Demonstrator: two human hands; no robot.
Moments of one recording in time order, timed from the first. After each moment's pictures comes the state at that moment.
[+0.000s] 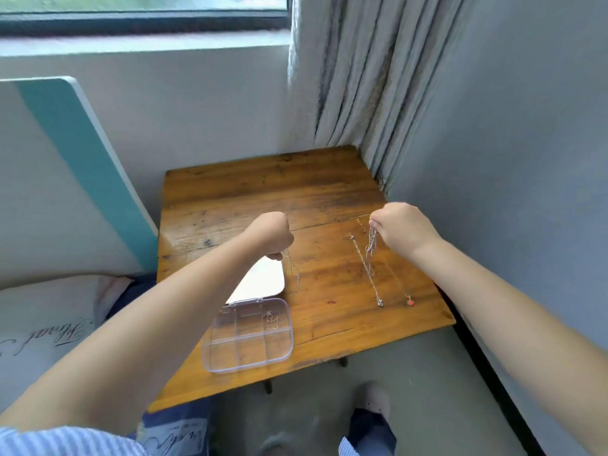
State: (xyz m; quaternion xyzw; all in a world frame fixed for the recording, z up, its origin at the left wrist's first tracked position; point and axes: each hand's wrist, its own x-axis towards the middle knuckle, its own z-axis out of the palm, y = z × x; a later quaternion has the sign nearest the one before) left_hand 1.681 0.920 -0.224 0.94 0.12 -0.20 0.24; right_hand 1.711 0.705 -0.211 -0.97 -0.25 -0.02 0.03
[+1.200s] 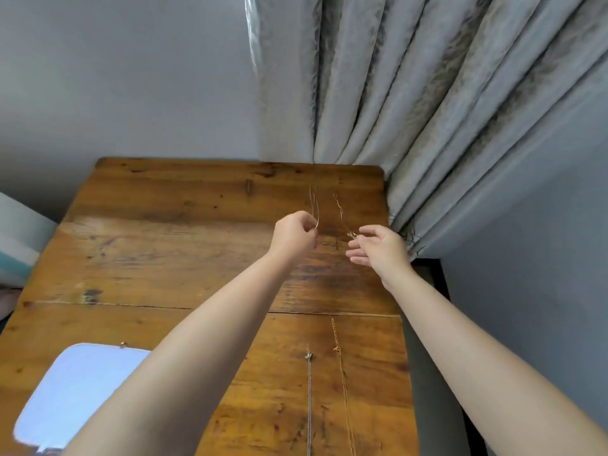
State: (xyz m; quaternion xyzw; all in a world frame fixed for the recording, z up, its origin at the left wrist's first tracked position) left_hand 2.009 0.839 -0.380 0.82 0.31 -0.03 0.48; right_hand 2.059 0.703 -0.386 -0.79 0.03 0.27 0.55
